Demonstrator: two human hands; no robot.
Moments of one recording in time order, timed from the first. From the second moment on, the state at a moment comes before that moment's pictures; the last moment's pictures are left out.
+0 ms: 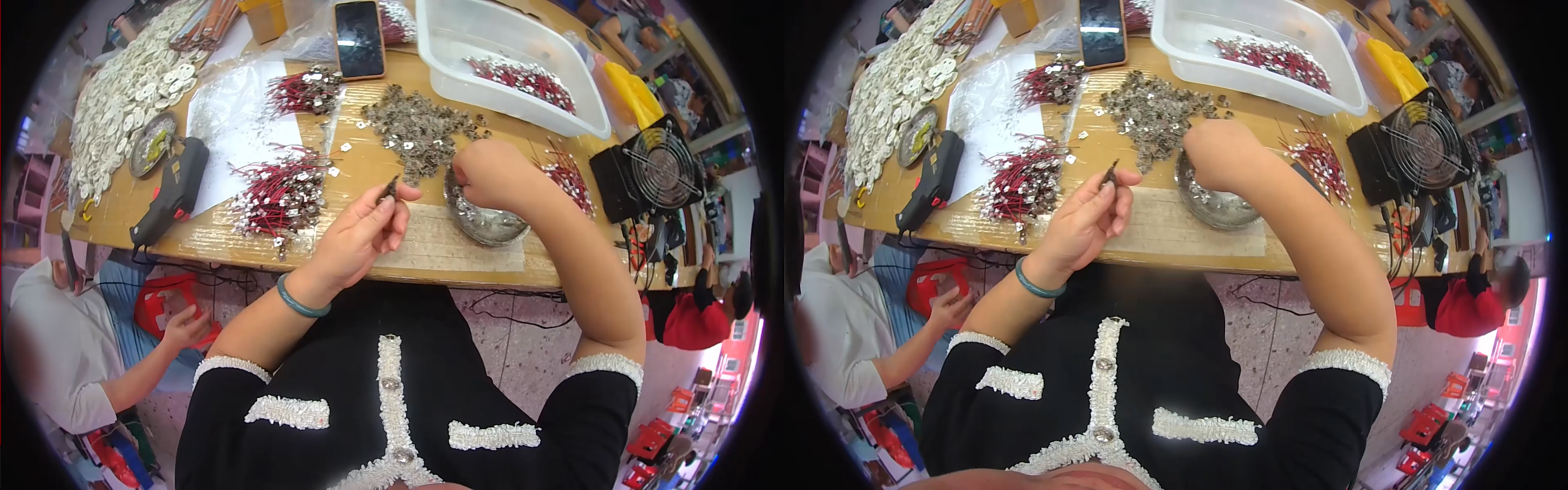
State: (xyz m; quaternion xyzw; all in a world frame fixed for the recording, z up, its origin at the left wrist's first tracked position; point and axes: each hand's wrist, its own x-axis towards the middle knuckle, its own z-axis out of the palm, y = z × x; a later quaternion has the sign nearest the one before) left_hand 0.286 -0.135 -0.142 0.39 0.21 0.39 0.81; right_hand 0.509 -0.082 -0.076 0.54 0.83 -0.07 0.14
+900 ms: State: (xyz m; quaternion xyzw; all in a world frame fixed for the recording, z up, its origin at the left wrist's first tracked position) left_hand 0.276 -0.142 -0.149 0.39 0.19 0.48 0.76; right_hand 0.418 -0.175 -0.128 0.38 0.26 -0.64 -0.62
